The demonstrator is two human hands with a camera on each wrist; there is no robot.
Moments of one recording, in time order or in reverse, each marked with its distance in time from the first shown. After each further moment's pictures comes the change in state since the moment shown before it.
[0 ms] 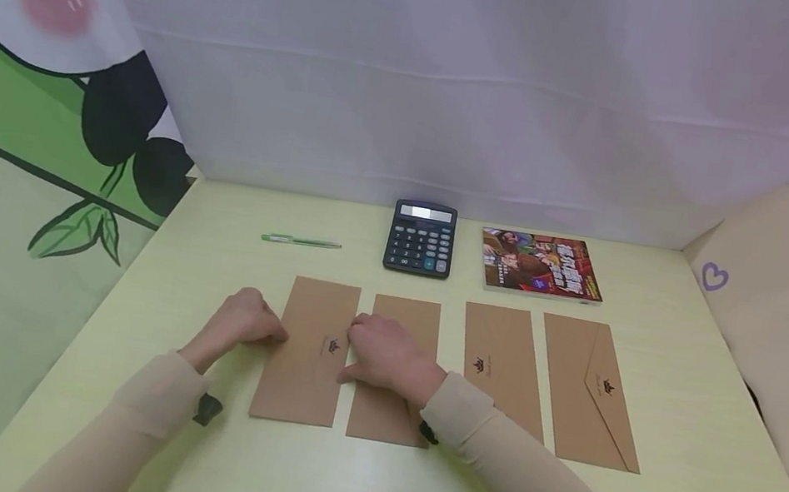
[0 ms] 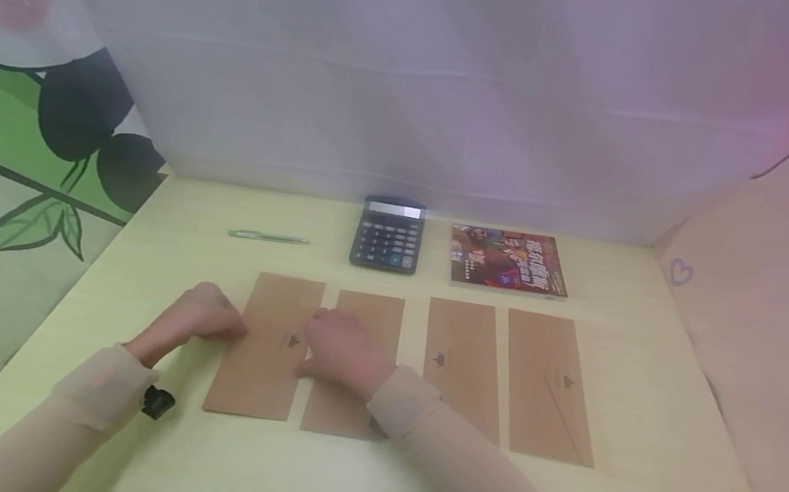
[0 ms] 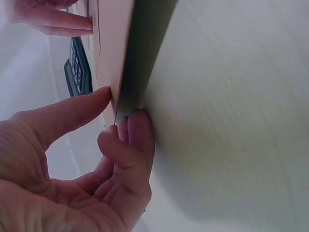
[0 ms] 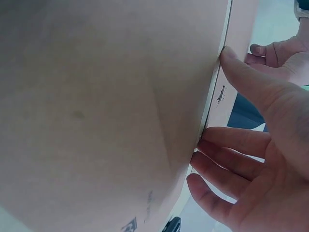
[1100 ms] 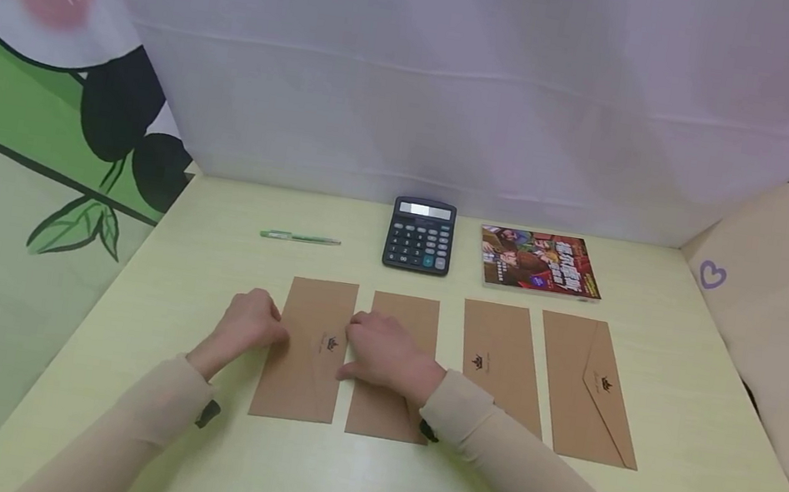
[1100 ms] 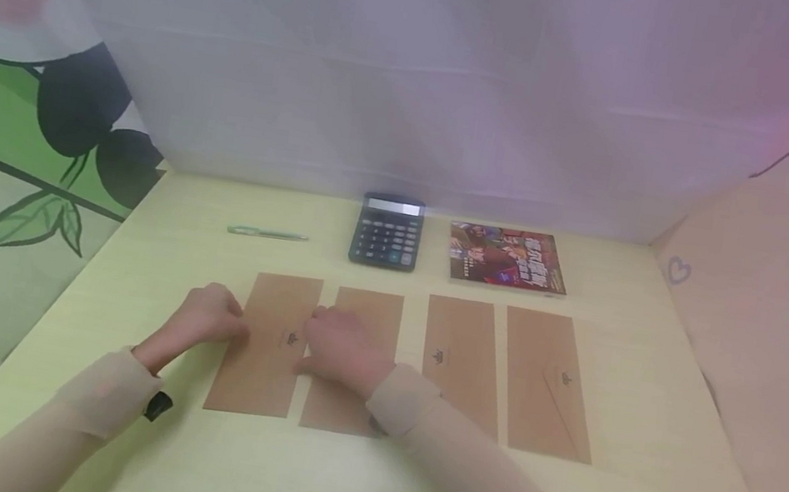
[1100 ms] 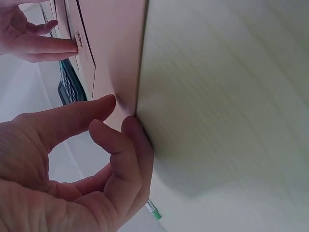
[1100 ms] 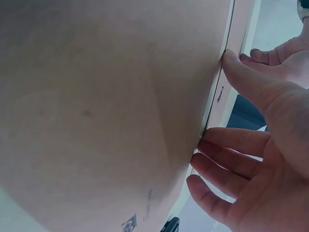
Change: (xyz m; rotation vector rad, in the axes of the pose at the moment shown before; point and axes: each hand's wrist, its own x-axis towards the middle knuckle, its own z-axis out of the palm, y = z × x) left_hand -0.007 0.009 0.011 0.096 0.076 0.054; right_hand -0.002 -0.001 0.000 -0.029 -0.012 -0.013
